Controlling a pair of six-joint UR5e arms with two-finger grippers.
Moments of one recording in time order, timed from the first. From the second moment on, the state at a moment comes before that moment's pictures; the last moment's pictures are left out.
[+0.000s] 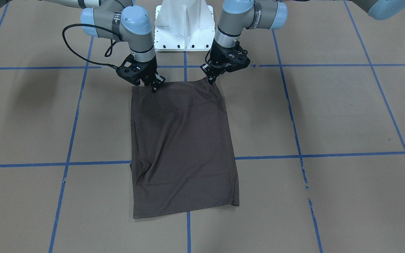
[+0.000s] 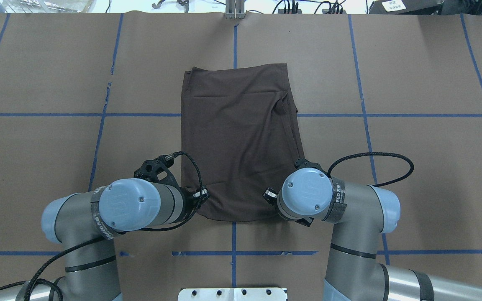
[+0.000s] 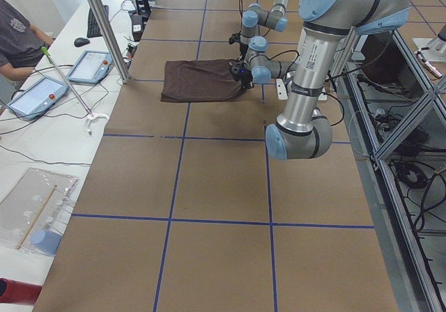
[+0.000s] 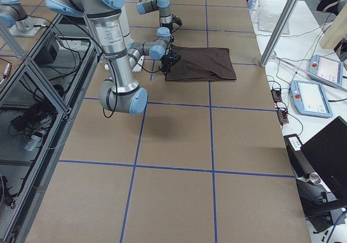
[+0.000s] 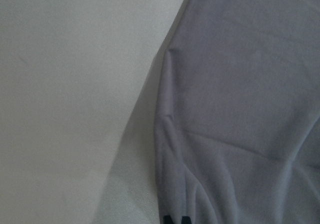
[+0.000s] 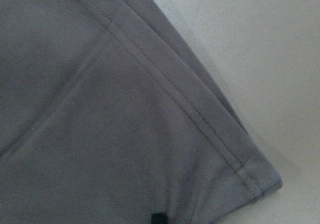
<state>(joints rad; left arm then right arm) -0.30 -2.03 -1.87 -1.82 -1.64 -1.89 0.32 -1.11 1.80 -1.52 1.73 1.95</state>
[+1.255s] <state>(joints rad) -0.18 -2.02 -2.11 -1.62 -1.64 -1.89 0.25 -1.22 2.10 -1.54 1.72 1.96</state>
